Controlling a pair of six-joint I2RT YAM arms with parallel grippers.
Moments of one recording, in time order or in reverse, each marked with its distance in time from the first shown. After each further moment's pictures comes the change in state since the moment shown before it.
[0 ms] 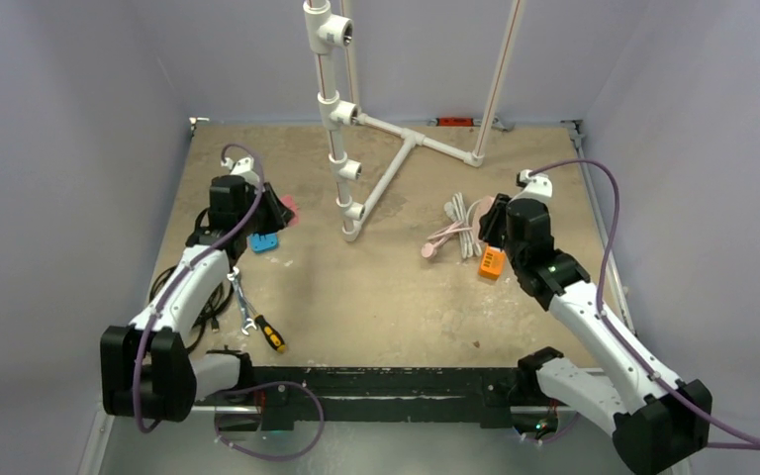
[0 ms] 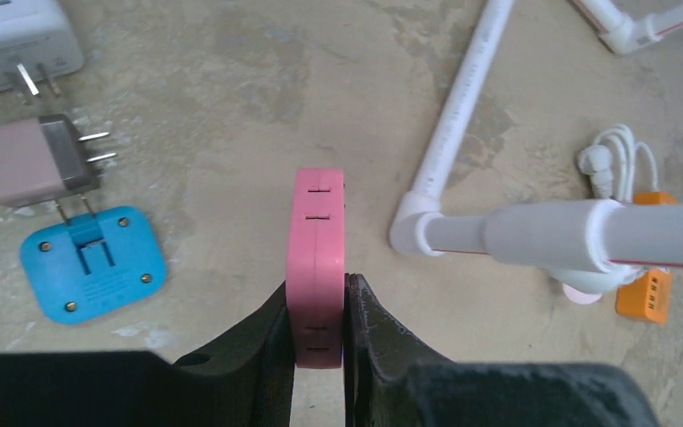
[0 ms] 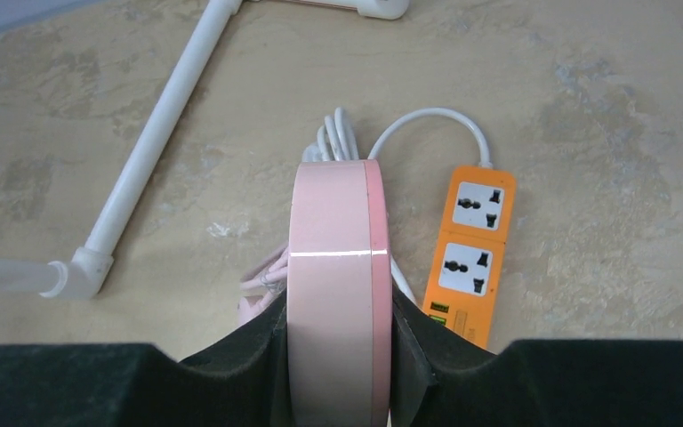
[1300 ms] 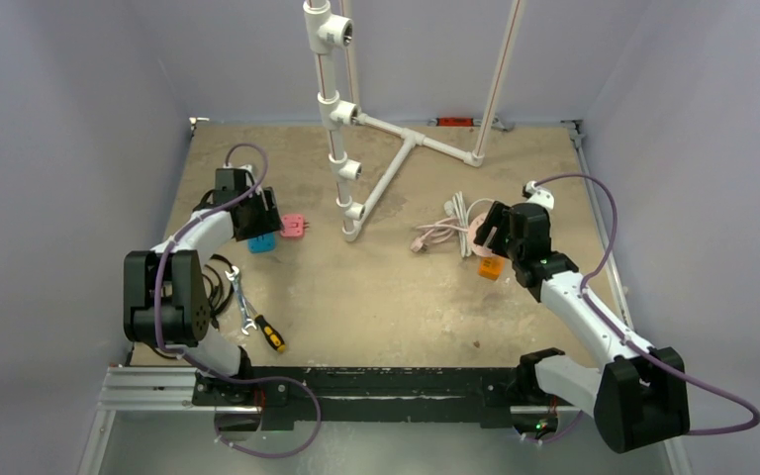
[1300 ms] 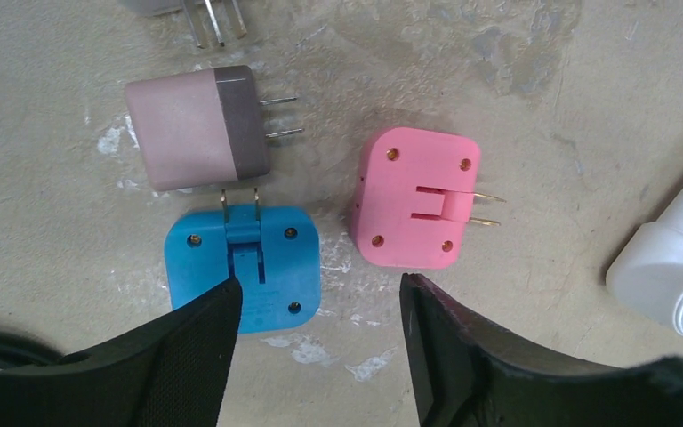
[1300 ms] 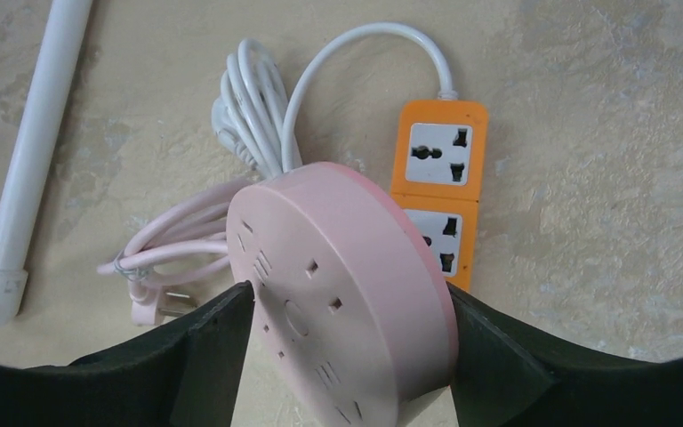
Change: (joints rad) left arm 0.150 0.405 0.153 -0.144 -0.090 0.146; right arm -0.164 0.158 -0.137 0.149 -0.130 0.070
